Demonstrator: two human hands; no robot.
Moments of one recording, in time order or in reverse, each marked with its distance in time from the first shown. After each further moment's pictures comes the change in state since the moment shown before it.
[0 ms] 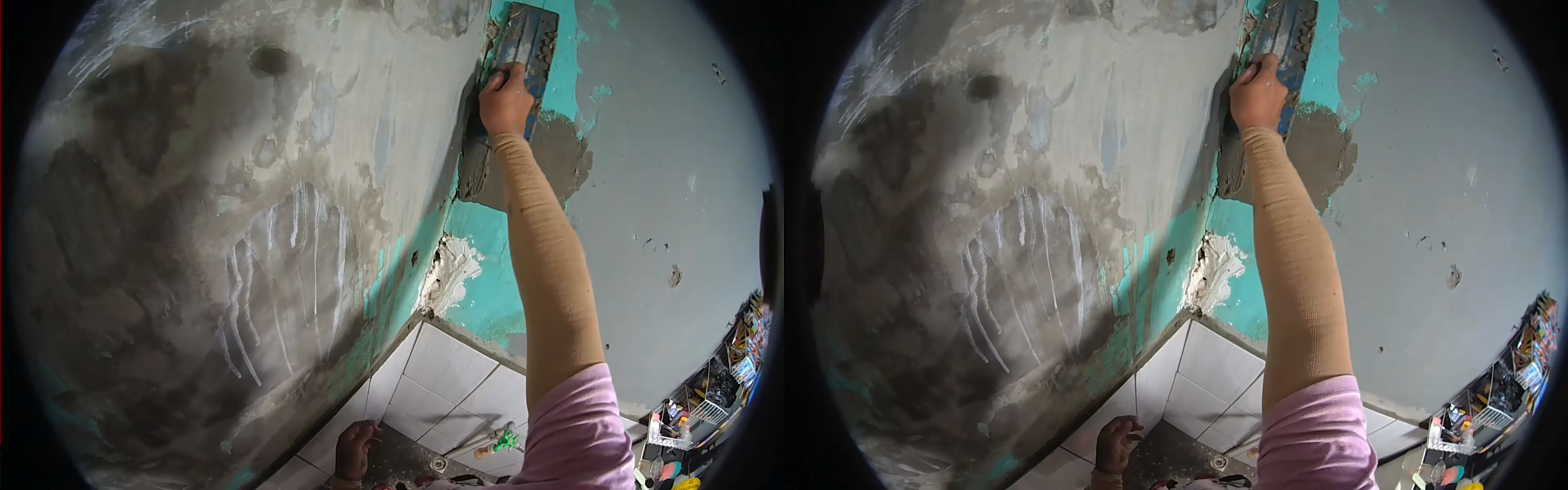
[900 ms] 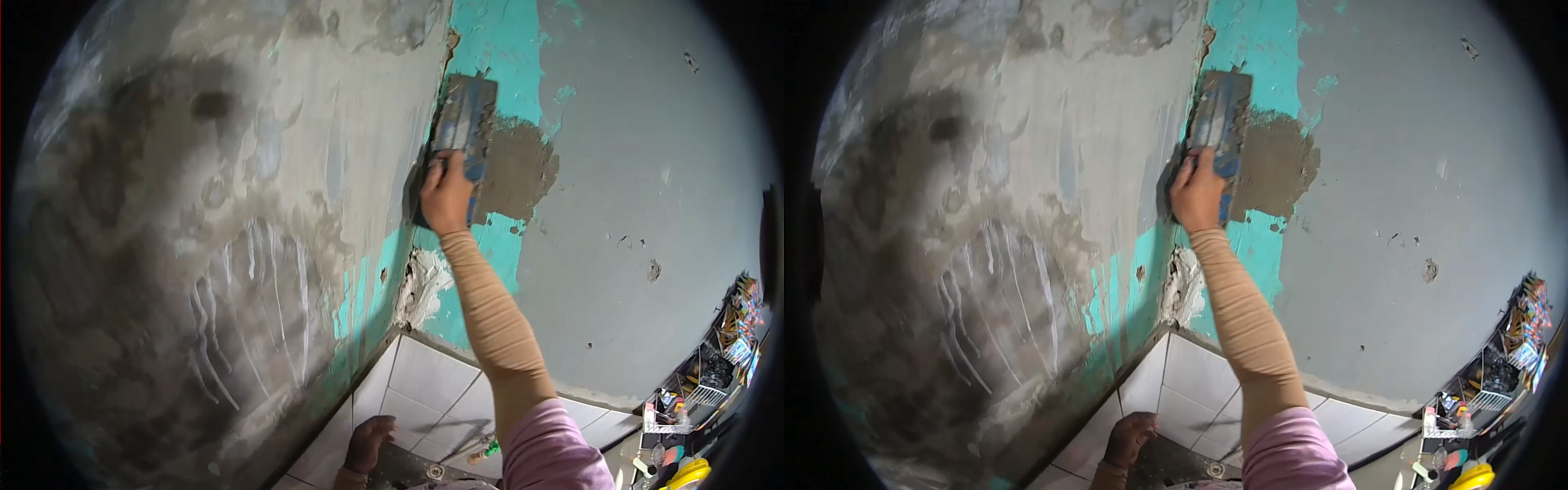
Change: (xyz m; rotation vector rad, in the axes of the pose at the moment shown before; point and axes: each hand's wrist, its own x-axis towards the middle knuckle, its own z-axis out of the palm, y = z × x) left_hand 0.049 -0.010 0.044 0.174 -0.261 -0.080; right_hand -0.119 0.005 -0.029 0.149 -0.143 0.043
